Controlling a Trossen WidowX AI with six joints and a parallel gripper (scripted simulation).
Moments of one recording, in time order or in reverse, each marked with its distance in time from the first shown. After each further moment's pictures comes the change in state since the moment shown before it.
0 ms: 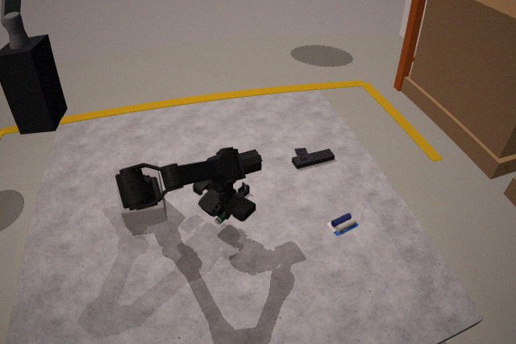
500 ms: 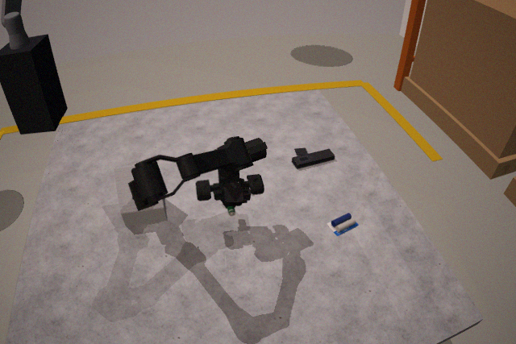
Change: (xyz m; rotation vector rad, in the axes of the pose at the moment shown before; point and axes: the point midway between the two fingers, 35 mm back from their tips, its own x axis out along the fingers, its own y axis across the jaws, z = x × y) arm -0.008 -0.007 -0.035 -0.846 0.013 -0.002
